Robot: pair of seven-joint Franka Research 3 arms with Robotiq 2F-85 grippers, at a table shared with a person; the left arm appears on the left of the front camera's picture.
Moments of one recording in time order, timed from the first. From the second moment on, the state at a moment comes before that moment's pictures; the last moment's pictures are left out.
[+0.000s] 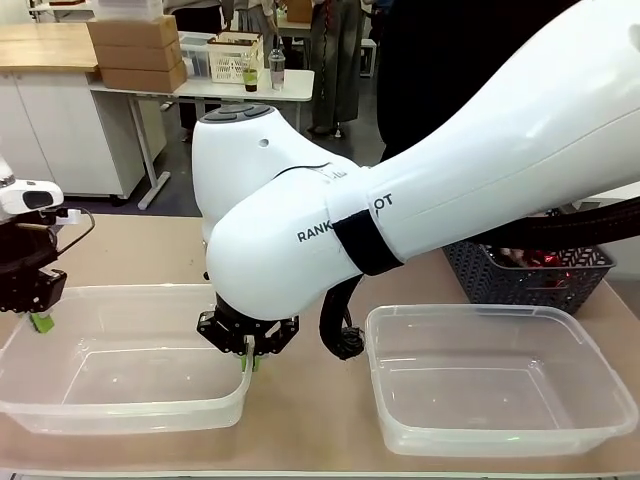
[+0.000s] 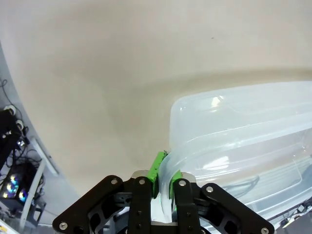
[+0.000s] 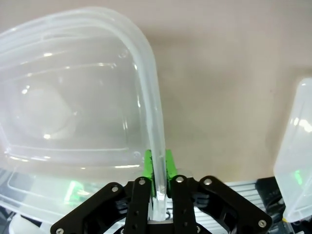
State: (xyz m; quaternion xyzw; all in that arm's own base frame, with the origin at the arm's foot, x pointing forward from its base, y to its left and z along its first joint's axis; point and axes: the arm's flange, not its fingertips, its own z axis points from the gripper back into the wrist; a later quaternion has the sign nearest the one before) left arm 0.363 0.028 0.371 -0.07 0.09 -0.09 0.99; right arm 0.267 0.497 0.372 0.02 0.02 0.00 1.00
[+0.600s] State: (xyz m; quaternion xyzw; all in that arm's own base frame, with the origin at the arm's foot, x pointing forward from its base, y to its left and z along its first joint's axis) left arm 0.358 0.026 0.388 -0.08 0.07 -0.07 0.99; right arm 0.268 0.493 0.379 0.01 0.01 -0.01 1.00
